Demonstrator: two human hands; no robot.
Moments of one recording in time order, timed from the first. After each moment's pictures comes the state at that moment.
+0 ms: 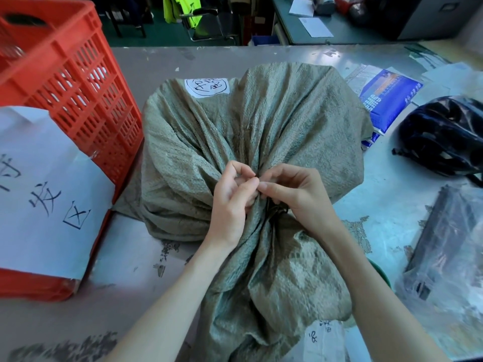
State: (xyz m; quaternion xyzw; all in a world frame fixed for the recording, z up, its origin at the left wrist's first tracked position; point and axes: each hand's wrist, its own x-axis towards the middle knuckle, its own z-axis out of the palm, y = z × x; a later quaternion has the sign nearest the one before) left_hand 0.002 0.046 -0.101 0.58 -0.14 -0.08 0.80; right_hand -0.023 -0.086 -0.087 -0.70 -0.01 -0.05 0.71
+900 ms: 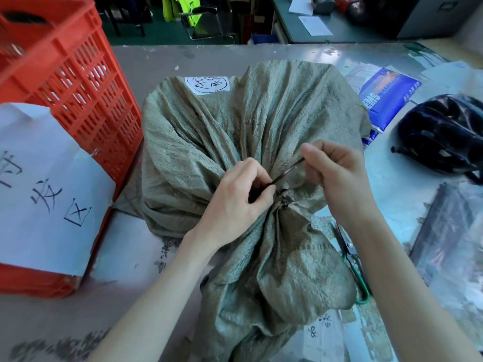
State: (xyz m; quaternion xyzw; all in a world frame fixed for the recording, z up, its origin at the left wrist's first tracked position) left_hand 0.008 0.058 -0.088 0.82 -0.34 0.03 0.46; right_hand -0.029 -0.110 -0.056 -0.71 0.07 -0.16 0.68
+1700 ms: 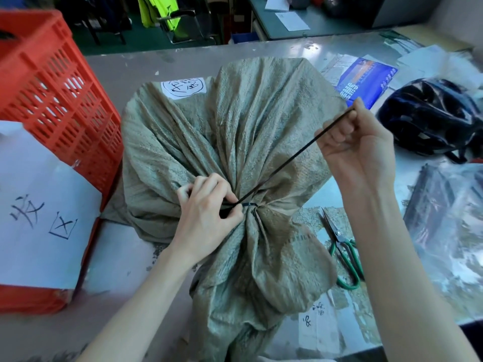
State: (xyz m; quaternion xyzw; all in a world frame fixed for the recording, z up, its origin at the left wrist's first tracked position) left_hand -0.003 0.077 -0.114 0.91 -0.30 0.06 0.29; right_hand -0.020 -0.150 -0.035 -0.27 0.11 -0.21 0.93
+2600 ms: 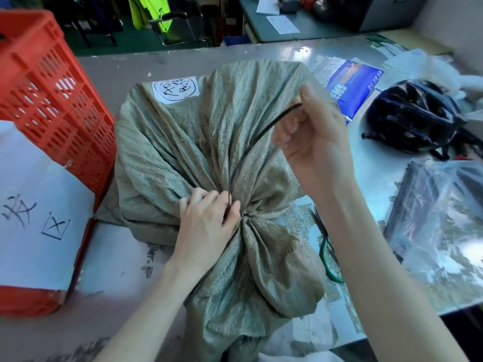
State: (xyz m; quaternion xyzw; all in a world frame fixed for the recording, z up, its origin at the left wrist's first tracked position) left_hand -0.027 0.071 -0.117 0.93 -0.27 0.08 0.24; right_hand -0.024 -0.109 -0.024 -0.46 -0.02 -0.16 0.87
